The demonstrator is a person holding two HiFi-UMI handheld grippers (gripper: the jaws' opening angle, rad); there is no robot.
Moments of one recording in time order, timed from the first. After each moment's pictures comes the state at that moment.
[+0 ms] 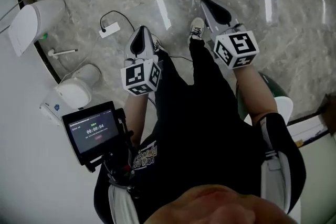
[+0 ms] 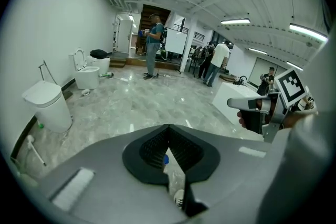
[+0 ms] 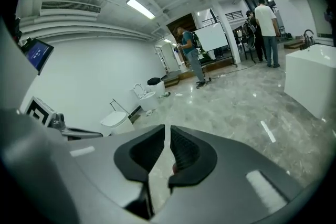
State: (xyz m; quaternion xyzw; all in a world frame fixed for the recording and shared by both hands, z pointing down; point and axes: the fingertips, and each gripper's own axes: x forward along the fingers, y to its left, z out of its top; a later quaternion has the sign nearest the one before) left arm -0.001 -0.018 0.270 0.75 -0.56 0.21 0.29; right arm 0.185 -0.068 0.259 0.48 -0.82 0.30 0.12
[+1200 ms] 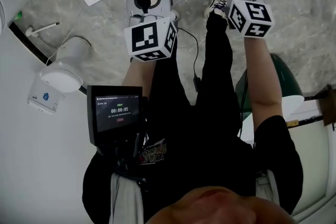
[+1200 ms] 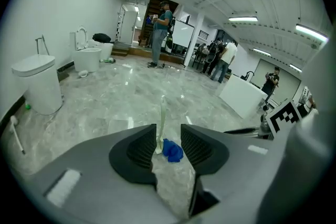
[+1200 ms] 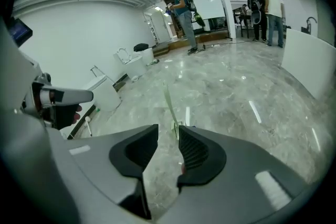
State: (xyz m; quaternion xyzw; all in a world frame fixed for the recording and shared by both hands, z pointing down) left arm -0.080 -0.072 0.546 0.74 -0.55 0.20 0.33; right arm 0.099 -0.064 0.617 0.48 -0.75 0.37 0.26
